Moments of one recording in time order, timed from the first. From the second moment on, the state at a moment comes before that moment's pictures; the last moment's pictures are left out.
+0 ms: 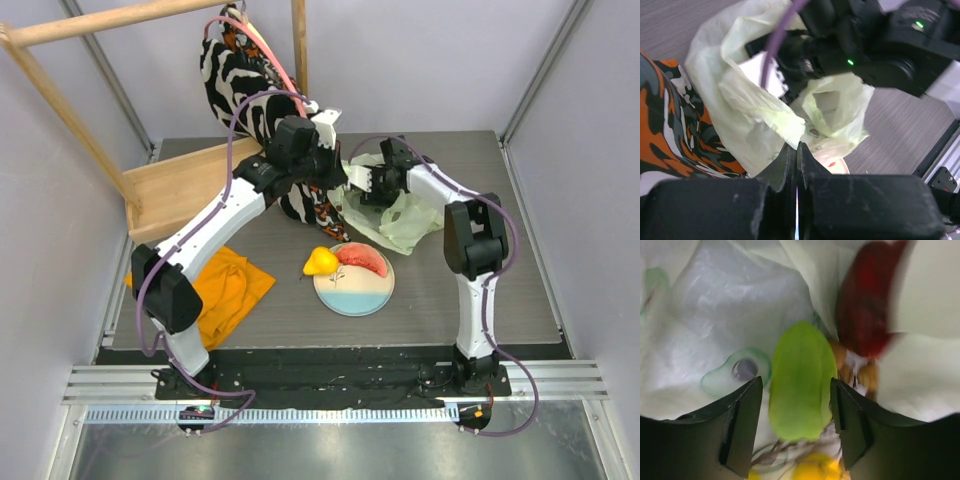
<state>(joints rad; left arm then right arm) -0.63 1.77 1.78 -0.49 0.21 -0.26 0.29 2.11 1.65 -0.54 -0.23 -1.23</state>
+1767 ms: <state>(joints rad) -0.63 1.71 1.64 -0.45 0.16 -0.29 0.54 1.43 1.01 -0.63 -0.41 -0.30</state>
